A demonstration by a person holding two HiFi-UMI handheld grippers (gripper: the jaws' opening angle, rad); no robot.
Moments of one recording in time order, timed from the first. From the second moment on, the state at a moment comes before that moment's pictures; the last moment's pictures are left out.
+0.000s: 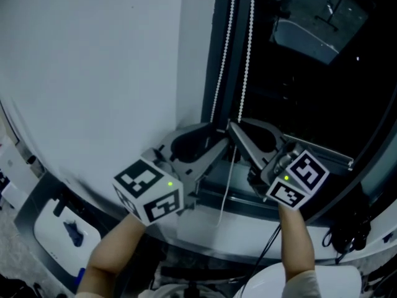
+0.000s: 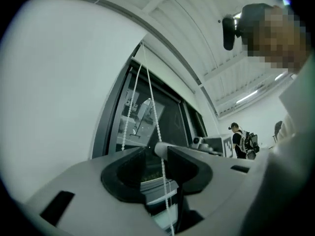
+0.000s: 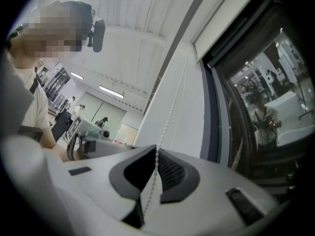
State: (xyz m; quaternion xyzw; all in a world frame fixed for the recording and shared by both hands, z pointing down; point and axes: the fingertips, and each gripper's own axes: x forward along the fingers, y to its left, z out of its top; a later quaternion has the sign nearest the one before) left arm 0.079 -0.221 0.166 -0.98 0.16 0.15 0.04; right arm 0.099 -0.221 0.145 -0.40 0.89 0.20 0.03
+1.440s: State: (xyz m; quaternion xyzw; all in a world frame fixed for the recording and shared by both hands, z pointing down) left arm 0.095 -0.244 0.137 -0.97 0.19 0.12 0.07; right arm 0.097 -0.209 0.326 -0.38 0.92 0.05 -0.03
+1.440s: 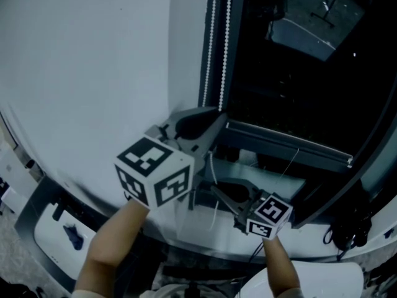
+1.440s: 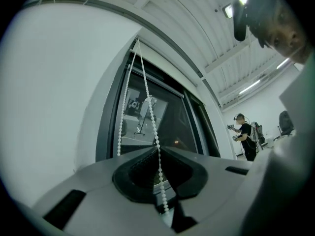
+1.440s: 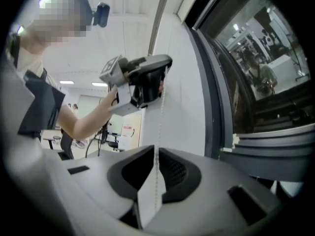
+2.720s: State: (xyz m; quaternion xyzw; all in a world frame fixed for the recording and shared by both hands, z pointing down) left arm 0.125 -0.216 0.349 -0.99 0.16 -0.05 -0.02; right arm 0.097 -0.232 0.109 -0.38 0.91 0.14 0.07
